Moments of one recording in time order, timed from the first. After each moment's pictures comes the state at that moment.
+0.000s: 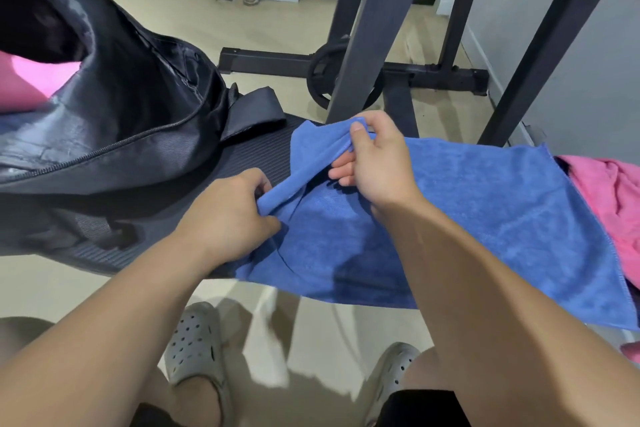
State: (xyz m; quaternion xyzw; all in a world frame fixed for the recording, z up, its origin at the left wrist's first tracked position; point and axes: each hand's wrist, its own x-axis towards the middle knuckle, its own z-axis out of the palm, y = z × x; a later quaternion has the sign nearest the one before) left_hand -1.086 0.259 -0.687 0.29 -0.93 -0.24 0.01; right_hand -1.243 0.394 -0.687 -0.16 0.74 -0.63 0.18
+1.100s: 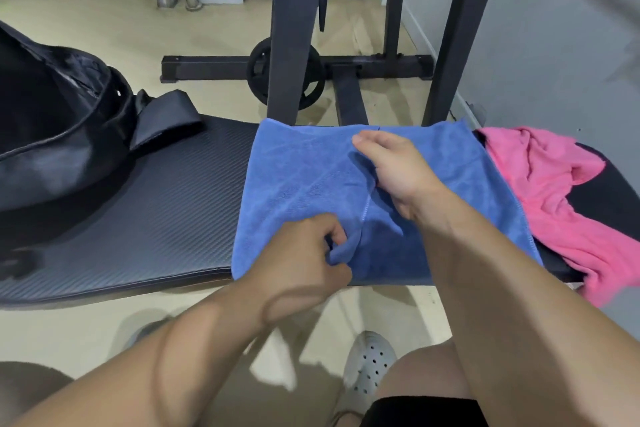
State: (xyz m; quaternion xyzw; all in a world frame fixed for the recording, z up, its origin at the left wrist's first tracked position) left_hand -1.137 0.423 -0.695 0.15 -0.86 -0.48 -0.09; right_hand -1.315 0.519 -0.708 -0.10 0.75 -0.61 0.23
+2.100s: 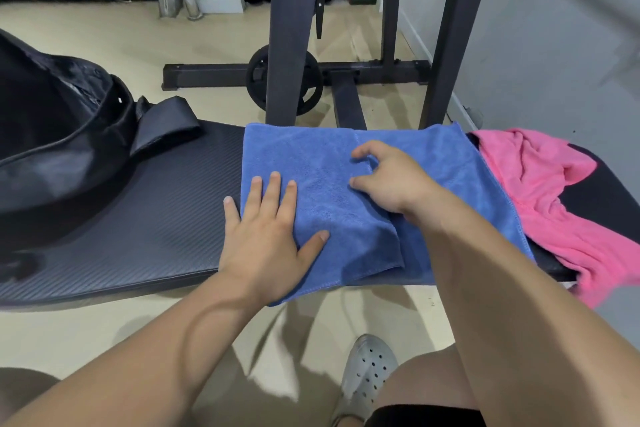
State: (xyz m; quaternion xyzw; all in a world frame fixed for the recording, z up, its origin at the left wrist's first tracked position) left_hand -1.145 0.393 -0.738 0.19 -0.98 -0.08 -0.05; right_hand -1.304 0.535 -0.689 -0.17 0.90 -0.34 0.22
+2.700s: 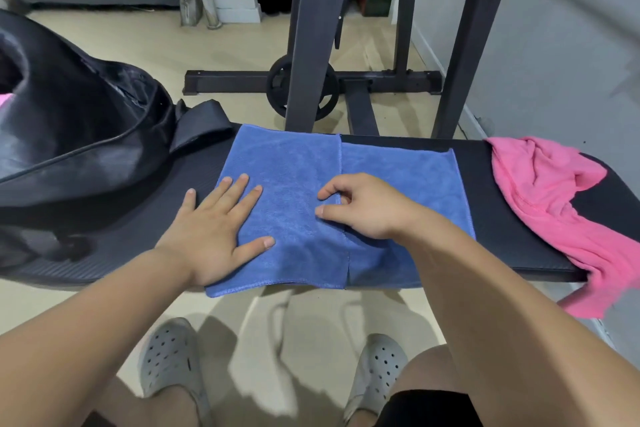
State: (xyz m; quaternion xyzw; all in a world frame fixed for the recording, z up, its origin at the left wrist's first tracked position) left_hand -1.089 0.287 -0.726 0.13 -0.98 0.00 -0.14; right_hand -1.249 0.505 -0.686 -0.31 0.86 -0.29 0.28
